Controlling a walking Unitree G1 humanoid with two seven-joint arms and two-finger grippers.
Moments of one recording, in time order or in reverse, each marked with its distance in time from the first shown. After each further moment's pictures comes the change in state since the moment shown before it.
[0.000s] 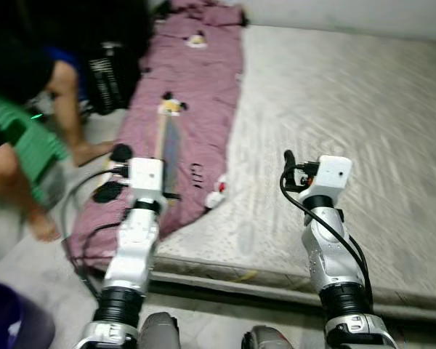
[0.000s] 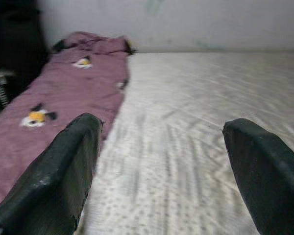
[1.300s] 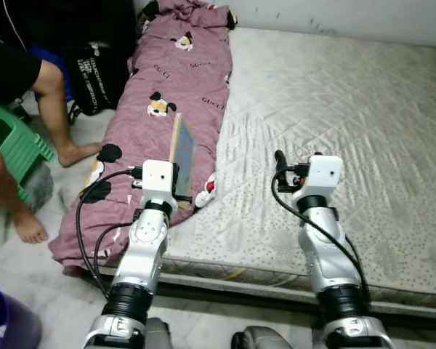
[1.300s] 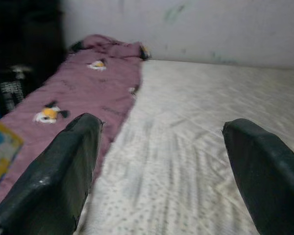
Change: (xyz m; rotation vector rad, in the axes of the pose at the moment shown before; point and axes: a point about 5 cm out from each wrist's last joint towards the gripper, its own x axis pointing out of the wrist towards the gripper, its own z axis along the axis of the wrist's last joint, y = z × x) left arm 0.005 -0.004 -0.006 -0.038 0.017 -0.008; right arm 0.001 0.023 0.006 -0.028 -0.020 0.123
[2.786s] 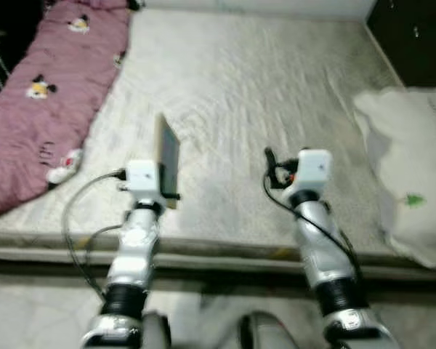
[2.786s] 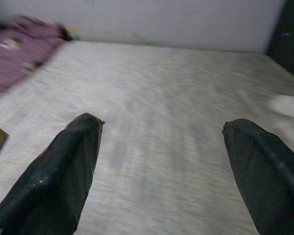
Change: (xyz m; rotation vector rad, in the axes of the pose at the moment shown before) left arm 0.000 -0.006 -0.003 -0.078 0.021 0.028; right arm 0.000 -0.013 -0.007 -0.029 0.044 -0.010
